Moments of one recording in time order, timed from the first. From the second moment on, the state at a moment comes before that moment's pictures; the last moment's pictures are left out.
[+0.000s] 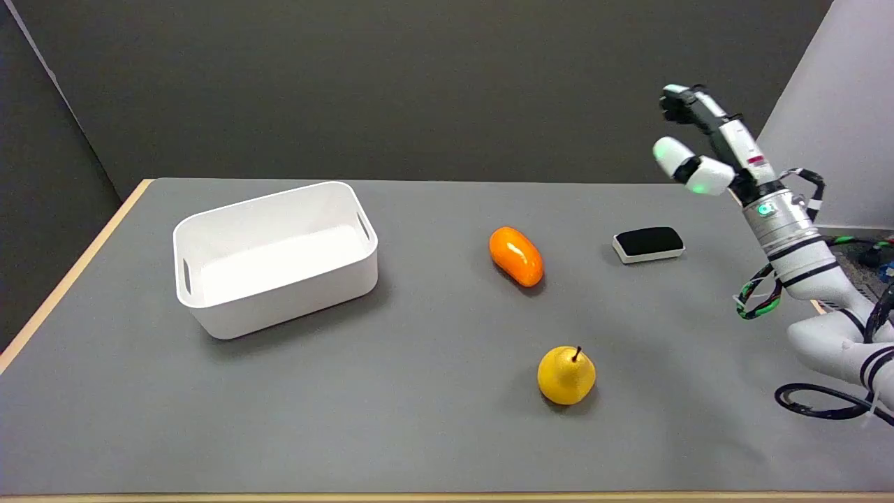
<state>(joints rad) 0.22 -0.78 -1.67 0.71 0.32 1.01 1.31</state>
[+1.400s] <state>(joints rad) 0.19 -1.08 -2.04 1.59 -0.79 -0.63 1.30</state>
